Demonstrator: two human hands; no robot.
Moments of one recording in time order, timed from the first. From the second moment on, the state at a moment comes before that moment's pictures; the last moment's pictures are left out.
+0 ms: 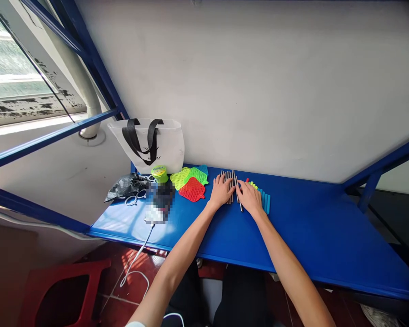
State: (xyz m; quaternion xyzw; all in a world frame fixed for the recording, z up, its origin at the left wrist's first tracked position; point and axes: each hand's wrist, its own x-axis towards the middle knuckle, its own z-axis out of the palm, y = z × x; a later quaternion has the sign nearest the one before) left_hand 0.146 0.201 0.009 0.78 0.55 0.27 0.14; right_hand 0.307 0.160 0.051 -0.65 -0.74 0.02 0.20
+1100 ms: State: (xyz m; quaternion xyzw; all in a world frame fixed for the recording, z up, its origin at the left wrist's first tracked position) left_hand 0.083 0.193 0.019 0.89 0.36 0.24 0.17; right_hand 0.354 0.154 0.038 -0.48 -0.87 0.05 0.11
